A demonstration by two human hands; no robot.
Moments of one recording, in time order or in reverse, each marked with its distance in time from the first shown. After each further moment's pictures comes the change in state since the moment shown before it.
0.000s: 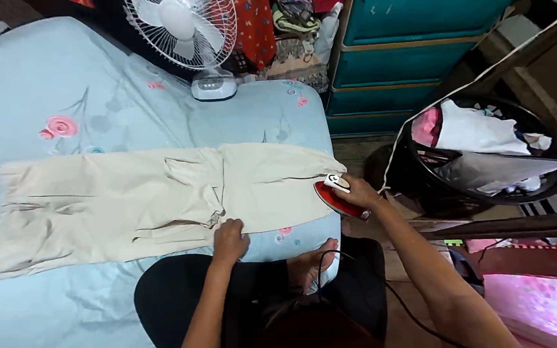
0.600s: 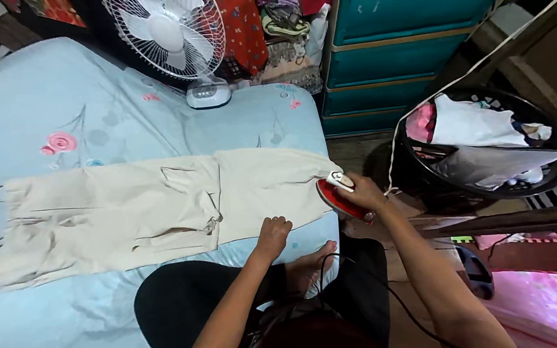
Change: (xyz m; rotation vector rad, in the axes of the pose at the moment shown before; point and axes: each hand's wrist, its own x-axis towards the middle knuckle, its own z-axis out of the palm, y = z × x) left_hand 0.025 0.091 0.042 0.217 -0.101 0.502; right_hand -0.020 0.001 -0.013 0.076 0.112 0.025
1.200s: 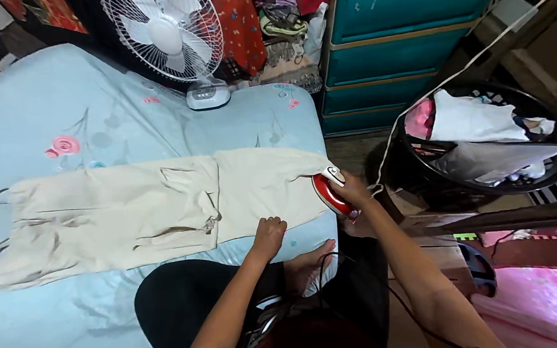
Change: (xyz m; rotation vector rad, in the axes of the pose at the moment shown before) left_hand -0.002 -0.002 0.005 0.026 -0.010 -0.051; right_hand 0.022 0.010 0.028 0.058 0.044 0.166
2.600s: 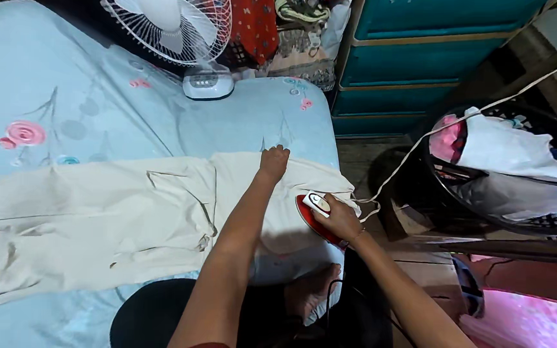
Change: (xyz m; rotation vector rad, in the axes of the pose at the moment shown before) left_hand 0.205 -0.070 -0.114 0.088 0.209 -0.081; right_hand -0.006 -0.074 0.027 -0.167 -0.137 -0.077
